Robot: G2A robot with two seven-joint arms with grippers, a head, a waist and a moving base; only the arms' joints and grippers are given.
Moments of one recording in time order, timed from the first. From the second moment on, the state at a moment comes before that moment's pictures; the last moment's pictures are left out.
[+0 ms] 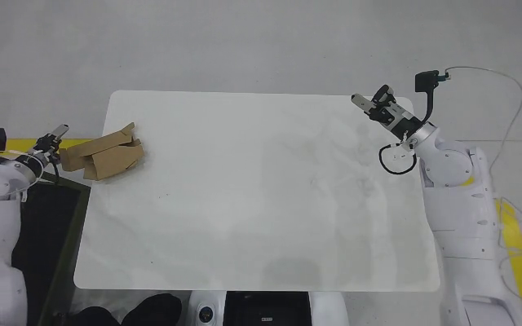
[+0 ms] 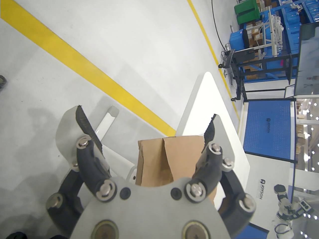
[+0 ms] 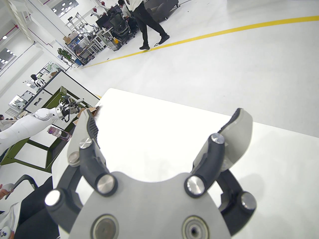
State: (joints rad) left arm 0.63 -0.80 -1.46 -0.34 0.11 -0.43 -0.66; right arm -0.90 -1.18 1.50 -1.30 -0.44 -0.60 0.54
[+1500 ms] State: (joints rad) left arm 0.59 -0.79 -1.44 -0.41 0.16 -0.56 -0.75; right arm -0.90 -1.18 1.50 -1.30 -0.44 -0.60 0.54
